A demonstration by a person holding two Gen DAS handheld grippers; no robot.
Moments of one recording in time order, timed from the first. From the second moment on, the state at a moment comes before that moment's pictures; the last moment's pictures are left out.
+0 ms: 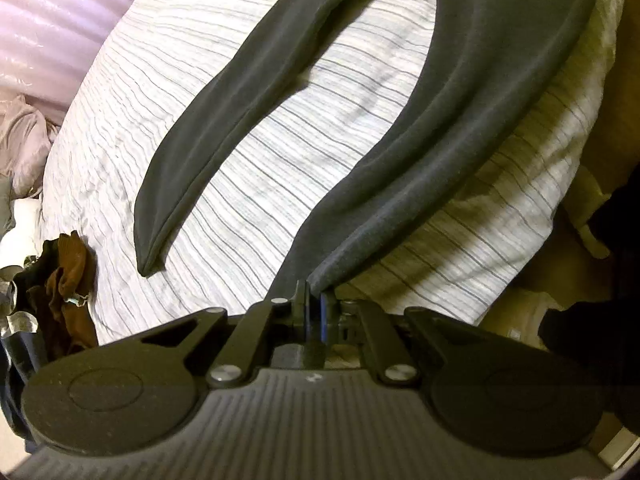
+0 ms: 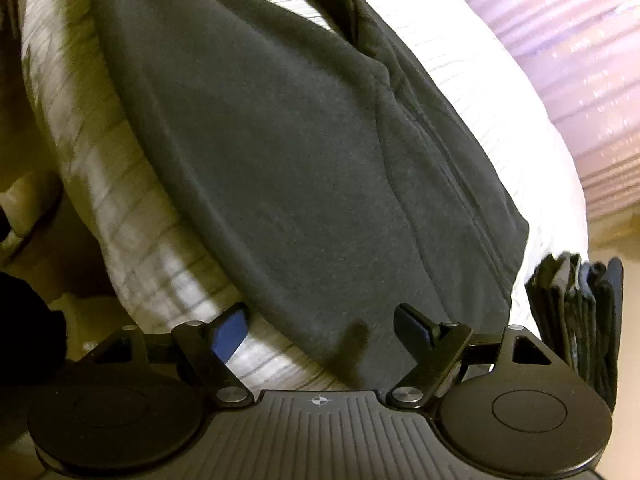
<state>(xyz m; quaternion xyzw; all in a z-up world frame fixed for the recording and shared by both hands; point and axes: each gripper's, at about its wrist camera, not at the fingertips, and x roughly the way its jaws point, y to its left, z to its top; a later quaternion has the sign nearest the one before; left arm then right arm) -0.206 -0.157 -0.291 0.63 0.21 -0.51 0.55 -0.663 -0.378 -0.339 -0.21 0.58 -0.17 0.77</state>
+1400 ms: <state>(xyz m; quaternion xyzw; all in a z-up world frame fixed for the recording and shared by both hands) 0.011 -0.407 -0.262 0.61 0.29 -0.56 0.47 -0.465 -0.675 -0.268 -0.22 0.64 -0.18 0.72</state>
